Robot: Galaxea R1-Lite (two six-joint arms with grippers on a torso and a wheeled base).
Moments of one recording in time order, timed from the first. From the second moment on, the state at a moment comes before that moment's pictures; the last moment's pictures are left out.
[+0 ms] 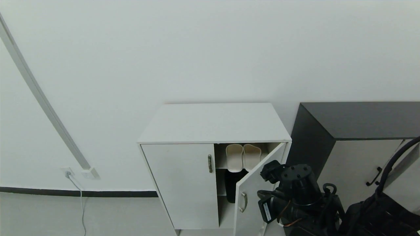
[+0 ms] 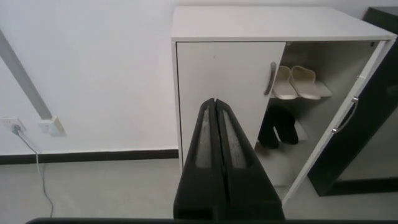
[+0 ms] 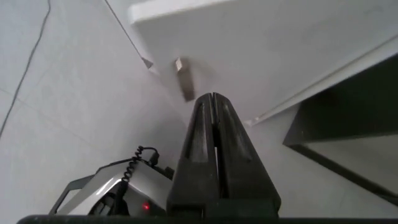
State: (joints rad) left arm 0.00 0.00 0.00 0.00 -0.02 -0.01; right arm 0.77 1.98 -0.60 -0.83 -0.20 0.13
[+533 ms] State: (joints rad) left arm 0.00 0.00 0.00 0.00 -0.01 -0.01; right arm 0.75 2.10 -0.70 -0.90 -0.20 0.12
